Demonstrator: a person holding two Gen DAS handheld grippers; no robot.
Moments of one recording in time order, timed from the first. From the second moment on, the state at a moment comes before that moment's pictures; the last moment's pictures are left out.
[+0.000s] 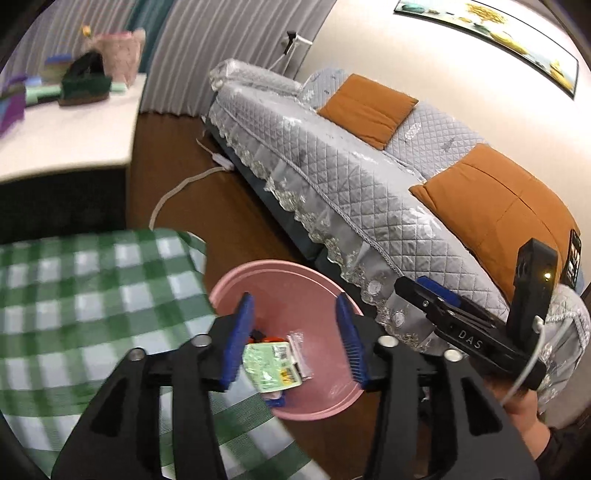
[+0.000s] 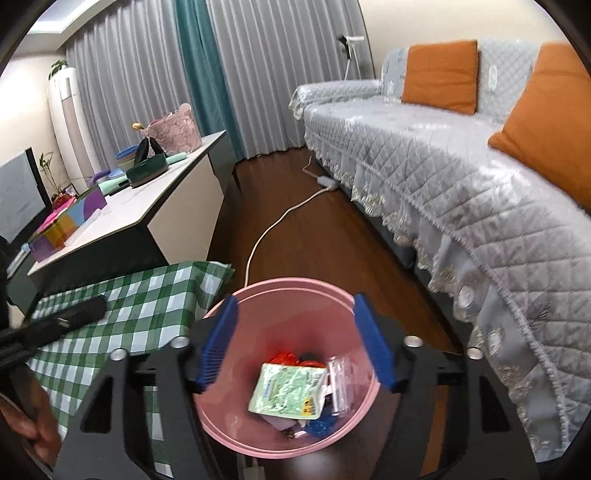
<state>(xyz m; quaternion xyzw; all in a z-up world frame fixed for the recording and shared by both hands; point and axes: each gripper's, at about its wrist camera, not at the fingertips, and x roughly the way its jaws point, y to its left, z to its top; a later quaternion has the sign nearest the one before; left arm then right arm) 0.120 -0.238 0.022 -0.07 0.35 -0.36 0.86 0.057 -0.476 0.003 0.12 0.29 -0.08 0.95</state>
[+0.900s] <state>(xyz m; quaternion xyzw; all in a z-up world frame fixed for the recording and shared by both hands) -0.038 -0.064 0.053 -0.01 0.30 -0.13 0.95 -0.066 -0.325 0.059 0.06 0.27 -0.02 0.96</state>
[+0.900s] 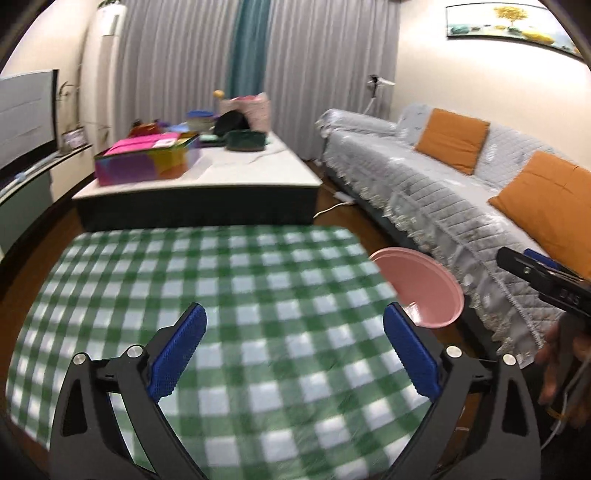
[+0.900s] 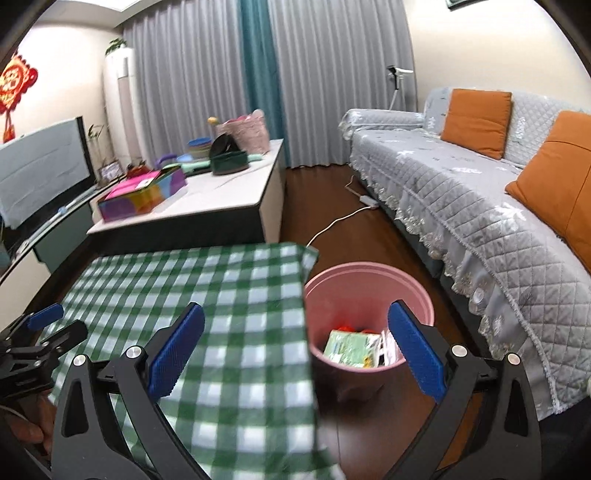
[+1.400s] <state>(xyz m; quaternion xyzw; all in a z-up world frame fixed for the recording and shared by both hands) -0.086 -0.030 0.036 0.00 0.30 -0.06 0.95 -0.095 -0.269 0.030 0.03 0.28 -0.02 0.96</state>
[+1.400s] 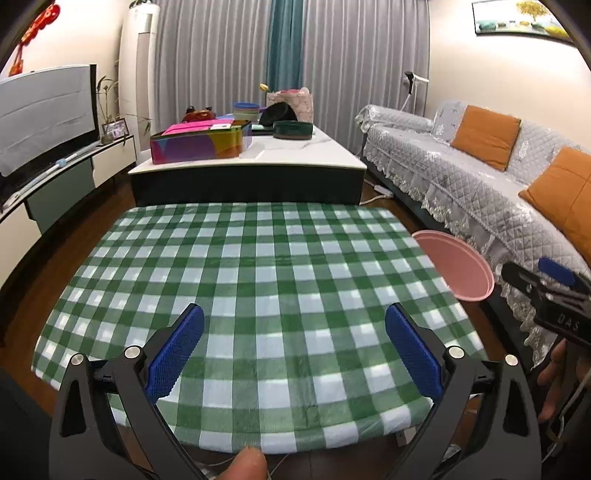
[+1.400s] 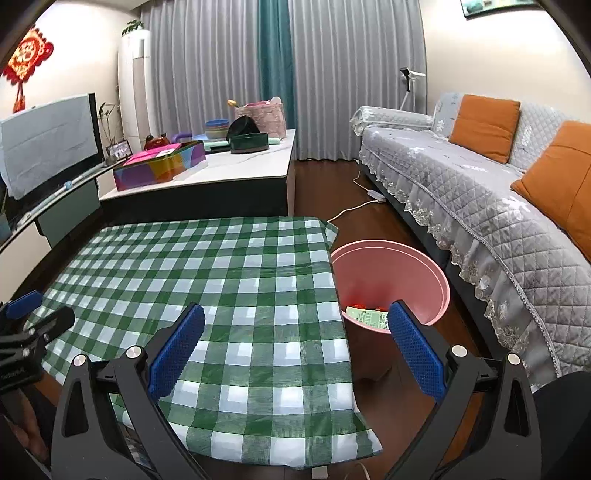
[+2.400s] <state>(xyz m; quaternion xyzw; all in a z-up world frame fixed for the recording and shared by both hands) -0.077 -0.043 0.015 -0.01 0.32 -0.05 0.95 -0.083 -0.266 0.021 0.02 0.29 -0.04 0.96</state>
